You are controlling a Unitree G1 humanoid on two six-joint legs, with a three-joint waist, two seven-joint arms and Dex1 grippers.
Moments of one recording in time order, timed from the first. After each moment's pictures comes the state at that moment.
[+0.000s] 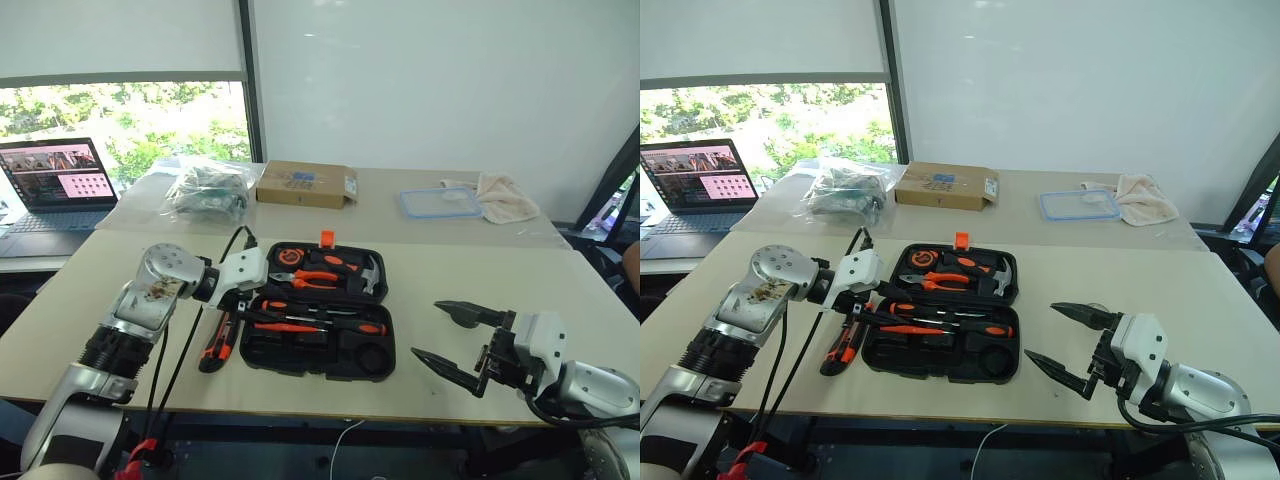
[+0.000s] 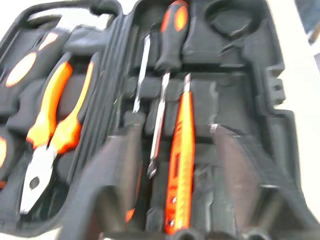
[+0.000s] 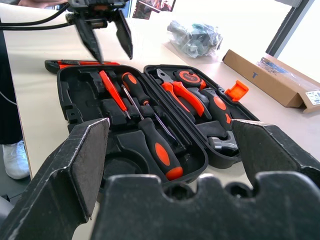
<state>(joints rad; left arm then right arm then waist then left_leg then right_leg) -0.75 0.72 -0.23 0.24 -0.11 0.22 -1.39 0.10 -0.68 -0.25 -0.44 0.50 0.08 0.92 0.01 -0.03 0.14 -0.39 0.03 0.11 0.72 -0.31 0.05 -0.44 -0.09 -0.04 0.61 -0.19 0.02</state>
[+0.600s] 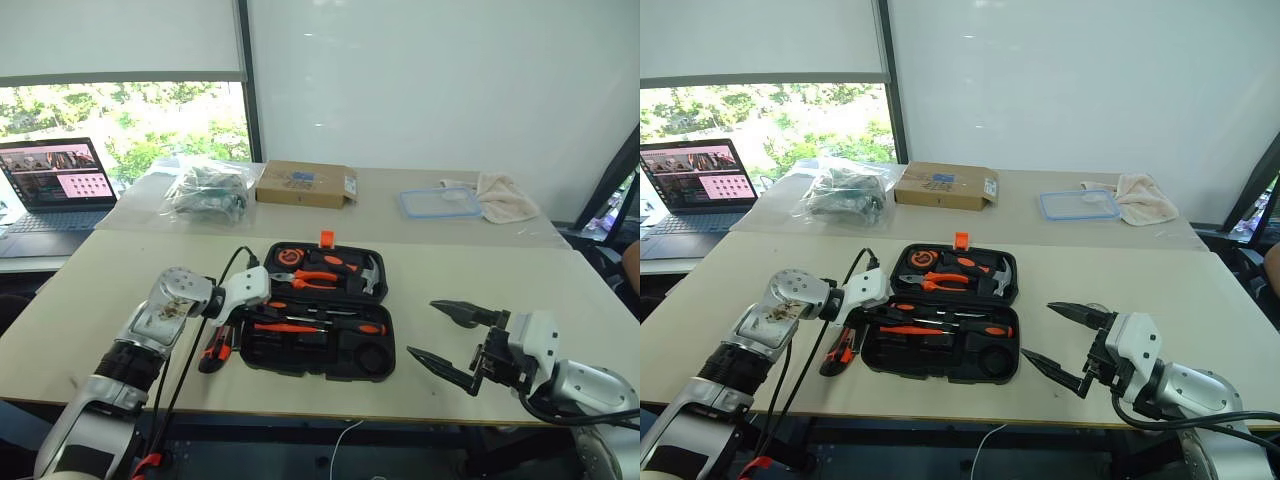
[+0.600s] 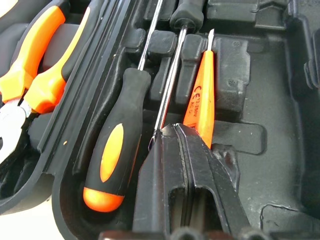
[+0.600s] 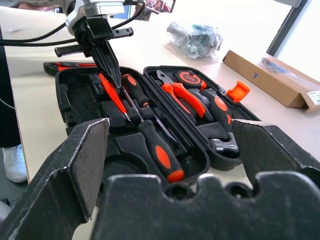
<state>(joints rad) -0.69 0.66 -0.26 0.31 -0.06 0.16 -1.31 0.09 -0.66 -0.23 -0.43 0.49 0.08 0.91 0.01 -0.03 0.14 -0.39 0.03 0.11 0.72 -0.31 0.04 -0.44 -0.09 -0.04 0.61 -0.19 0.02</state>
